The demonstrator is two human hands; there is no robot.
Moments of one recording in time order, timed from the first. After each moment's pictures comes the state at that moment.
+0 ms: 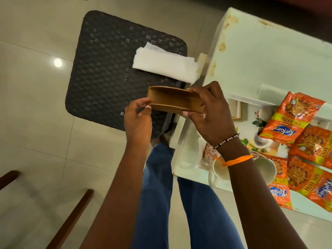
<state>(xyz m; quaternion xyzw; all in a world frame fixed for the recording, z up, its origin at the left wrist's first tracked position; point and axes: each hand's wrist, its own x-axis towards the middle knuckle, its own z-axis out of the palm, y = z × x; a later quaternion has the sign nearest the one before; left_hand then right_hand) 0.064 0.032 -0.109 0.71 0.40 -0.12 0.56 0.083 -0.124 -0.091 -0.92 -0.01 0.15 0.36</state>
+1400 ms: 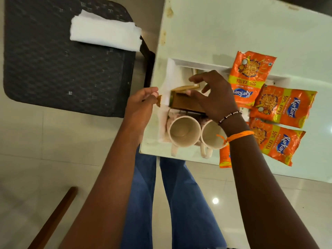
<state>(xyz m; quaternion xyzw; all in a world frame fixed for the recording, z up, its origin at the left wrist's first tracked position) 0.024 -0.073 -0.109 0.69 0.30 -0.29 0.59 0.031 -0.245 -0.096 -0.90 0.11 0.16 0.40</state>
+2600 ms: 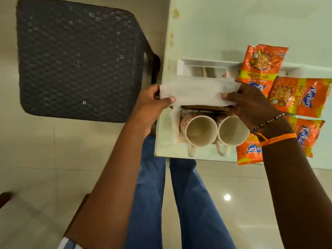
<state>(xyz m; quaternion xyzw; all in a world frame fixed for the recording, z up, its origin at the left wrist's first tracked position) 0.046 -0.053 -0.112 0.70 0.22 -0.36 0.58 0.015 -0.266 -0.091 -0.58 0.35 0.23 0.70</state>
